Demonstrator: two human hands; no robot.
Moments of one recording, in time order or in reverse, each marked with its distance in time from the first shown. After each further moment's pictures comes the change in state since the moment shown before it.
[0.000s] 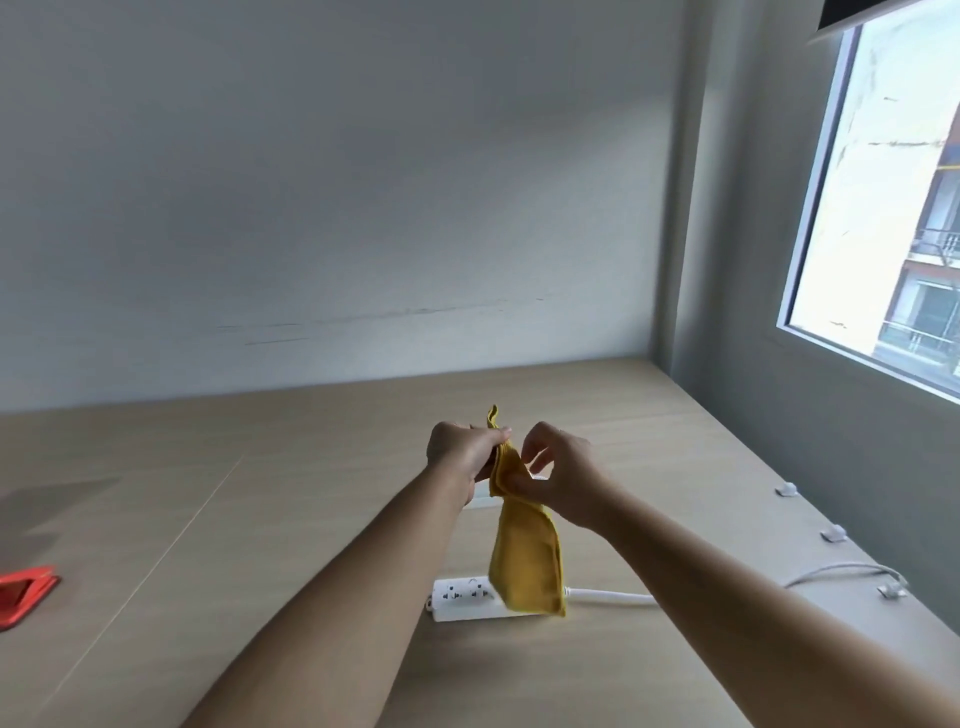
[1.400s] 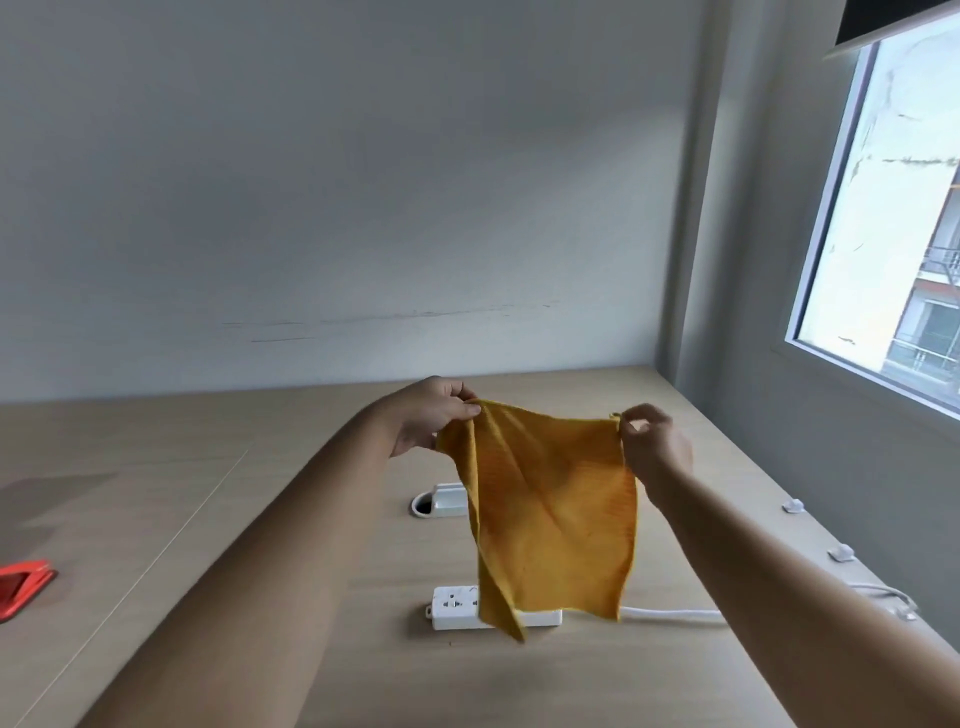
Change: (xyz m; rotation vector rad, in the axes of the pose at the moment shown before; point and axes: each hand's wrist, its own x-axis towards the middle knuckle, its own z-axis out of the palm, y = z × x) left_hand 0.011 0.059 -0.065 0.406 -0.479 0.212; right_hand 0.031 0.044 -0.047 0.127 0.465 0.600
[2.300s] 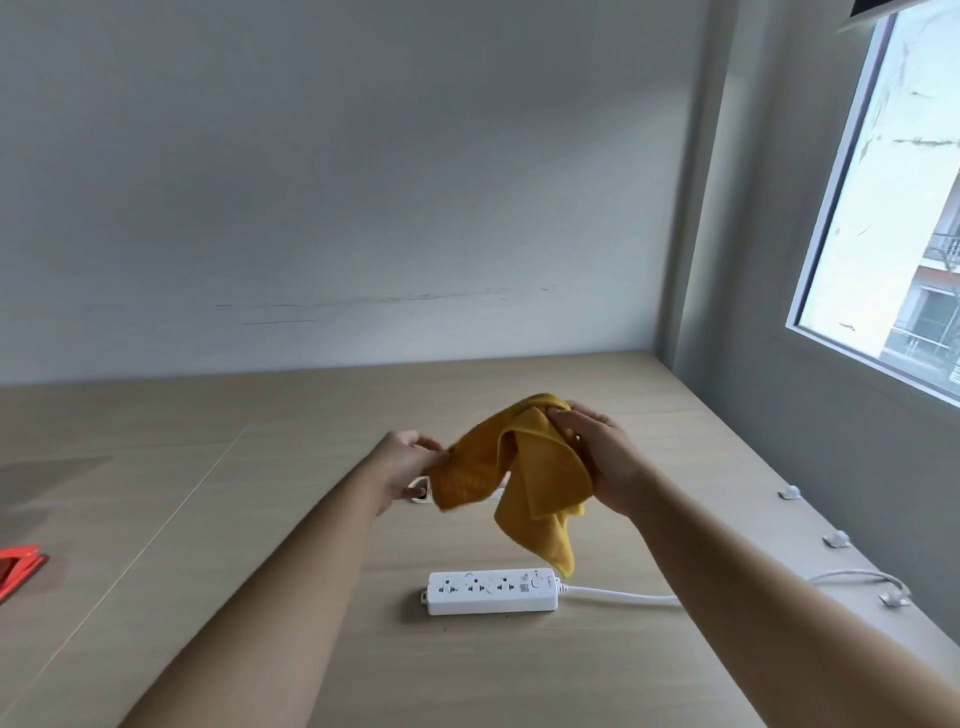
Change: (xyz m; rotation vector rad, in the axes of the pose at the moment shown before) left_hand 0.008 -0.083 0.018 -0.258 0.220 -0.206; right_hand -0.037 -0.015 0.019 0.690 -0.794 0.015
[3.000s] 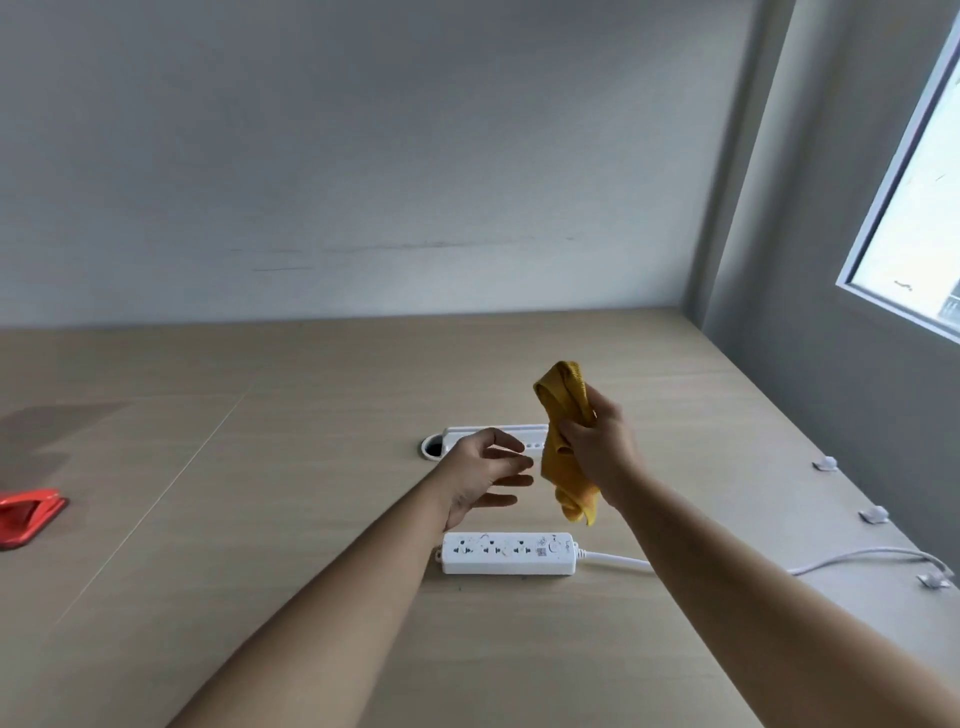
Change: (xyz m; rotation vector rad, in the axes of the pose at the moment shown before) left_hand 0.002 -0.037 0.054 -0.194 -0.256 0.035; right_hand 0.030 0.053 0.011 -0.540 0.417 -0.123
